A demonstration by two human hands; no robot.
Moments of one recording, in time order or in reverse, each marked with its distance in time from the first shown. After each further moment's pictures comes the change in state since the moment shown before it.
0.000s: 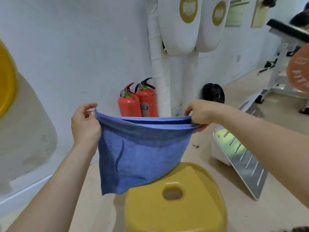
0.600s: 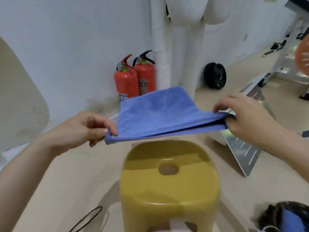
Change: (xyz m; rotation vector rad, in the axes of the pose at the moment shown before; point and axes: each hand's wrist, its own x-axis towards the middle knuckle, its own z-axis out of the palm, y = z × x) left_hand -0.038 0.006 -0.053 0.218 -1.092 -0.045; right_hand -0.053 0.095 0.021 -0.361 0.532 -0.466
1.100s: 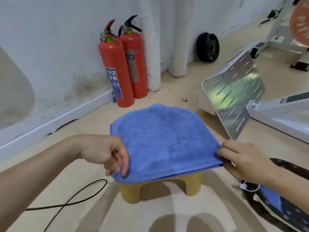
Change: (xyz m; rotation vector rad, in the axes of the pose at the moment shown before) left_hand -0.026 -0.030 0.095 0.257 -0.921 -0.272; right_hand -0.187 0.033 0.070 -0.086 -0.169 -0.317
